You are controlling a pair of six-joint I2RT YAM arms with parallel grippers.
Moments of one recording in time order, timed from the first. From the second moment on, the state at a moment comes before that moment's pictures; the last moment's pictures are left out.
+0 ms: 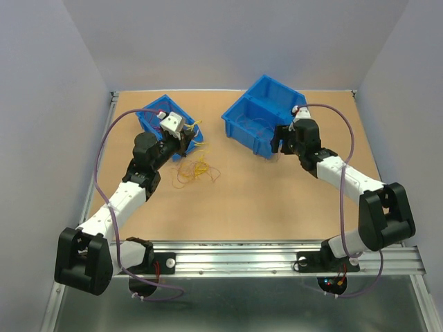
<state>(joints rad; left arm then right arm) -0.30 1.13 0.68 0.39 0.33 0.01 0.32 1.45 0.90 0.06 0.09 0.25</state>
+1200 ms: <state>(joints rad) -0.30 1.13 0.68 0.39 0.32 0.01 0.32 1.36 0.89 0.08 0.11 0.21</state>
